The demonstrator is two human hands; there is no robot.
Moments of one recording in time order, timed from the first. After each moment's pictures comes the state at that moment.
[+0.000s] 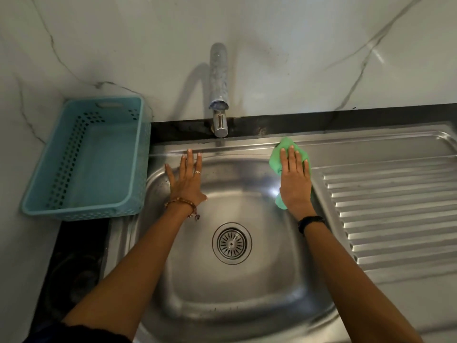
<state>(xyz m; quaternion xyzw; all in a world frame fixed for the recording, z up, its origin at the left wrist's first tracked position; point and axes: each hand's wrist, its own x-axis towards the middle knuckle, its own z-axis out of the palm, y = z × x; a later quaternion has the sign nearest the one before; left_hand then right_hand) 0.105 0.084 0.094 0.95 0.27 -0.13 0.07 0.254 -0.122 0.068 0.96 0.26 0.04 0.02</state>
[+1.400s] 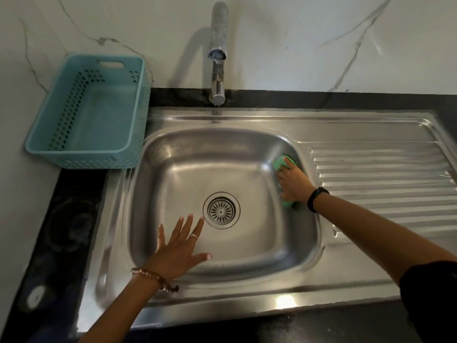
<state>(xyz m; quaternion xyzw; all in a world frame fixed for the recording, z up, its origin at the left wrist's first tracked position) -0.066 -0.034 0.100 0.89 0.19 -0.34 0.24 0.234 -0.184 0.074 0.70 0.53 -0.04 0.47</state>
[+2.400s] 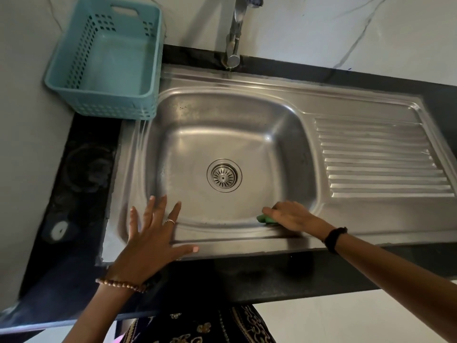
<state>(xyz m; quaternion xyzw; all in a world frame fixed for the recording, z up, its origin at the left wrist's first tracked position) -0.171 -0.040 0.119 0.92 0.24 -0.20 0.24 0.065 -0.235 0.129 0.82 0.36 -0.42 0.11</state>
